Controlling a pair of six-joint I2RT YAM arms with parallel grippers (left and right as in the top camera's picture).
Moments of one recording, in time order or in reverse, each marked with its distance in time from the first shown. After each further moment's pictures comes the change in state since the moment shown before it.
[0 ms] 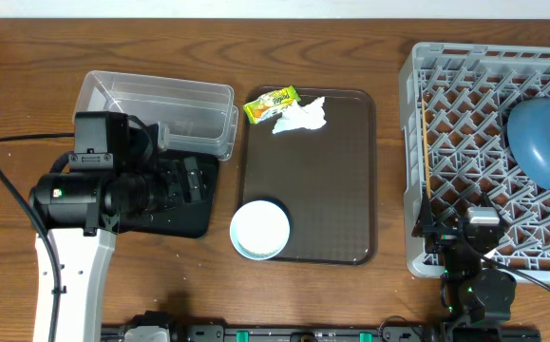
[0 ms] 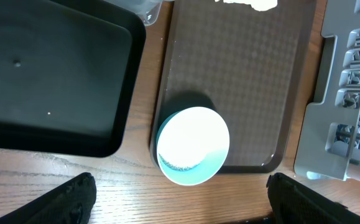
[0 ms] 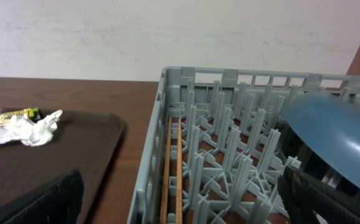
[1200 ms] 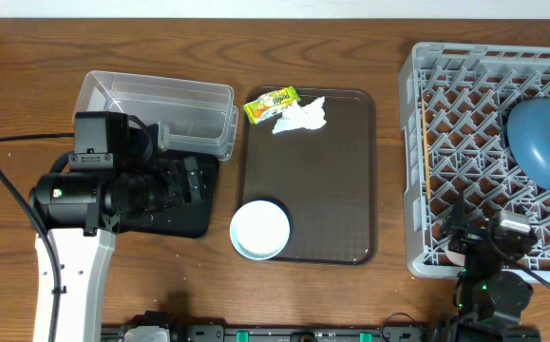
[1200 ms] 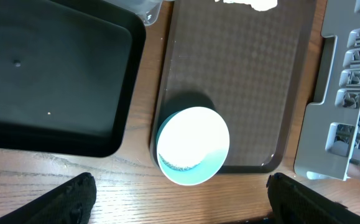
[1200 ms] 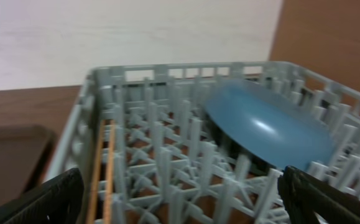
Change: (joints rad) left arm 0.000 0.000 0.000 0.000 0.000 0.000; right arm -0.266 0.000 0.000 0.000 -0.001 0.000
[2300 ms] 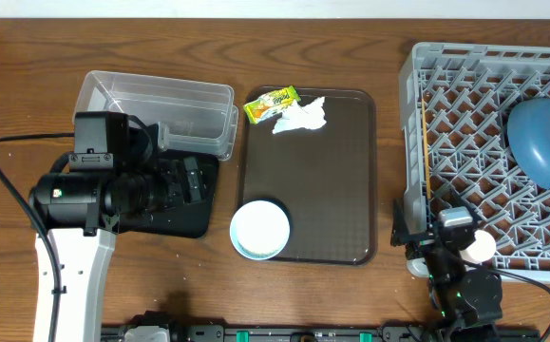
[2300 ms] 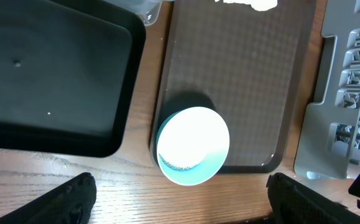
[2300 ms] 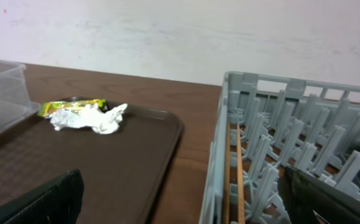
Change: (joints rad) left arm 0.000 0.000 0.000 0.000 0.000 0.000; right arm 0.483 0.000 0.000 0.000 -0.004 0.000
